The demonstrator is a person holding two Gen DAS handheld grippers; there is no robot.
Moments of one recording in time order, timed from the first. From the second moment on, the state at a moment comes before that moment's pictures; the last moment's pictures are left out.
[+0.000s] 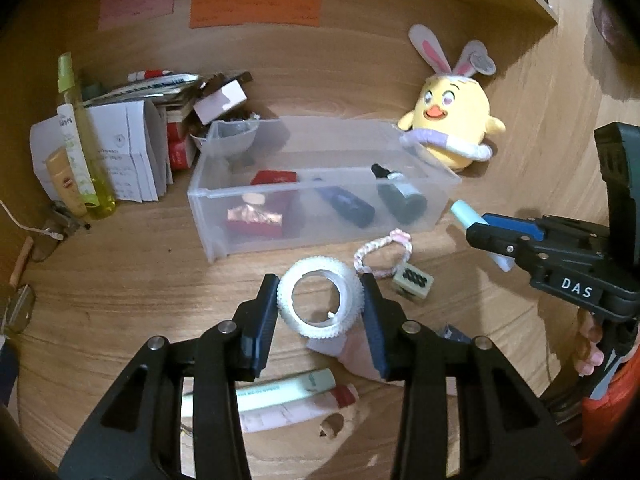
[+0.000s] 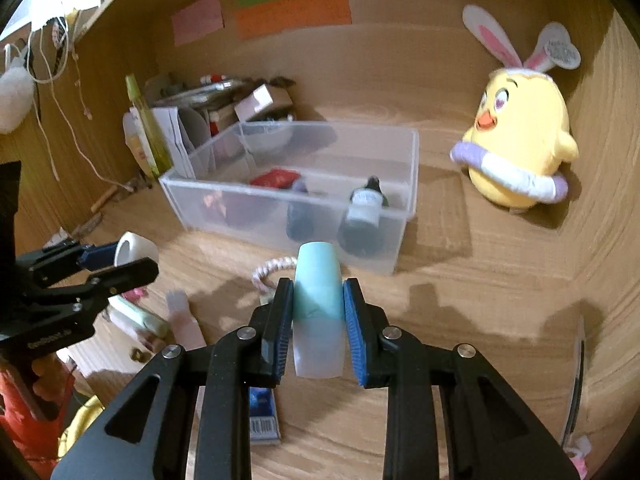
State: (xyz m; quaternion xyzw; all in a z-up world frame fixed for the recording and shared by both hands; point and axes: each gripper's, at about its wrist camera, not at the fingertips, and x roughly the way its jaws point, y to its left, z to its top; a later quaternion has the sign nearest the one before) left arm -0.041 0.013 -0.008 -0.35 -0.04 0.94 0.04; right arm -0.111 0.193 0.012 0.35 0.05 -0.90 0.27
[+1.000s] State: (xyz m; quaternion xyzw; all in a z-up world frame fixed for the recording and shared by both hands) left arm -0.123 -0.016 0.050 -0.32 -0.05 0.95 0.01; right arm -0.171 0.155 0.067 0.28 0.04 -0.92 0.29
